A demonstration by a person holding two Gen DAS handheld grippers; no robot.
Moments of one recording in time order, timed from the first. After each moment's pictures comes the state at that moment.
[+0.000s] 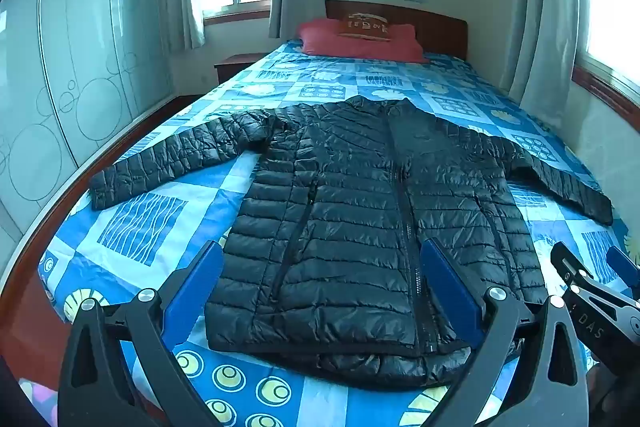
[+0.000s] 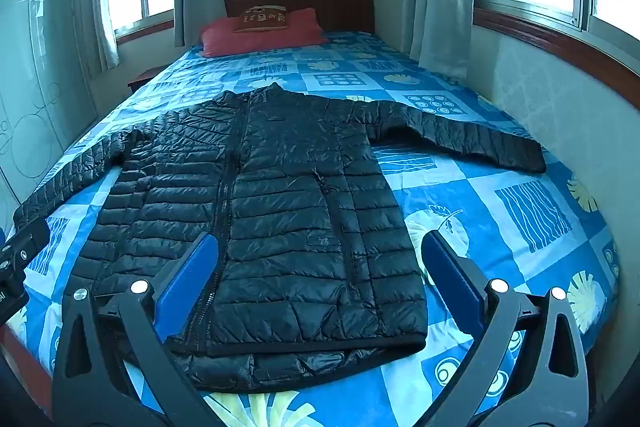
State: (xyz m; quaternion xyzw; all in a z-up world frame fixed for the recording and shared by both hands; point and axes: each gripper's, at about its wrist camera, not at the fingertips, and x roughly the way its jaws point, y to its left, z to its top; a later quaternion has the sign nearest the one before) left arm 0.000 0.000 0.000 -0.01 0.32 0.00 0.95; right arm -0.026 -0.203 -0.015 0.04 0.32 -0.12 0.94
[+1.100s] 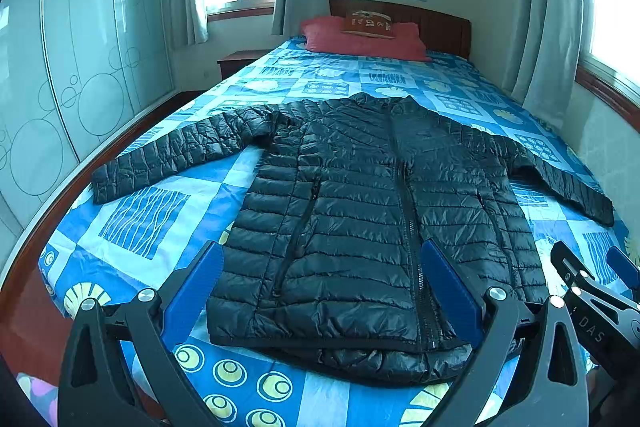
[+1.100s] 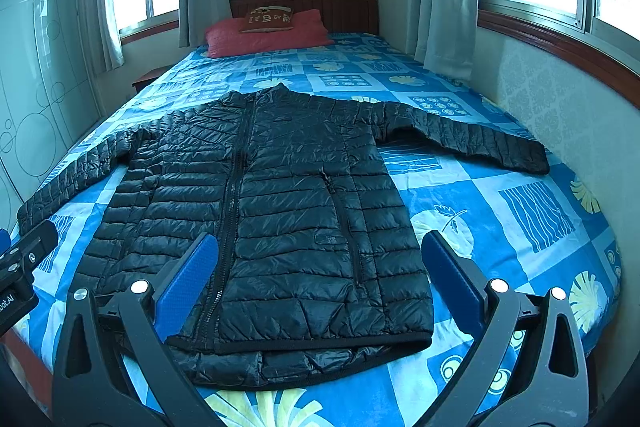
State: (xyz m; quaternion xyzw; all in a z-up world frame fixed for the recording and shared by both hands) left arm -0.002 0.001 -0.003 -0.01 0.33 0.00 0.94; right arm -0.028 -0.195 -0.014 0.05 0.32 -0.11 0.94
